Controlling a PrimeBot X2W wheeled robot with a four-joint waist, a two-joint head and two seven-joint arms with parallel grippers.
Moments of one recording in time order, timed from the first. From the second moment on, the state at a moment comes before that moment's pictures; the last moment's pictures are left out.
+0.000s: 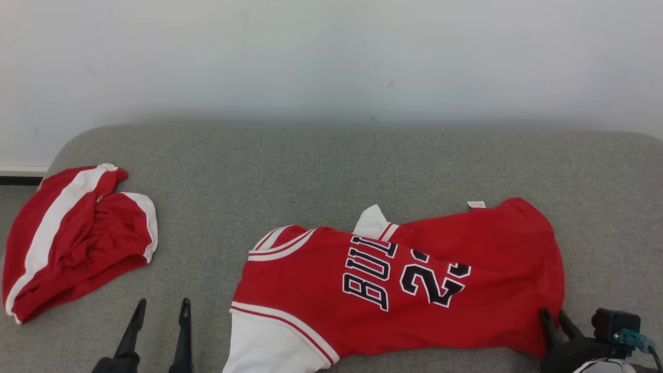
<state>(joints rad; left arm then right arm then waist) 0.01 0.10 0.00 0.18 -0.12 -0.10 -0.26 -0.20 -0.20 -0.03 0.71 0.30 0.13 -0.08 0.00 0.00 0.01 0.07</state>
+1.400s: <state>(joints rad) -0.07 0.08 -0.01 0.23 -0.12 -0.12 -0.26 -0.66 -0.31 0.22 1.01 0.36 0.13 -0.24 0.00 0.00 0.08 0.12</state>
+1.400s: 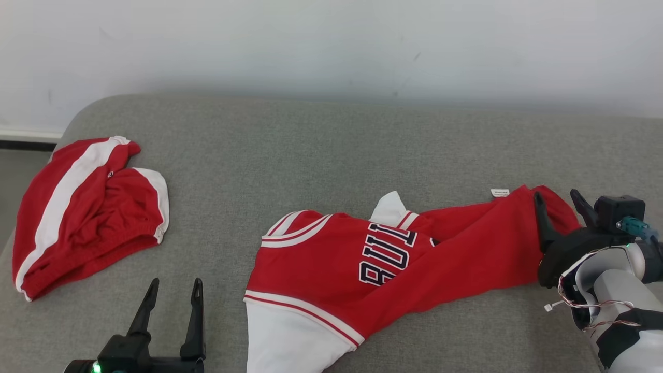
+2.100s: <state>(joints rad) -0.01 0.08 0.03 0.21 -0.11 -0.12 -0.26 -0.23 -0.29 0.05 0.44 0.27 0.13 -0.26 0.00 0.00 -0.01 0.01</state>
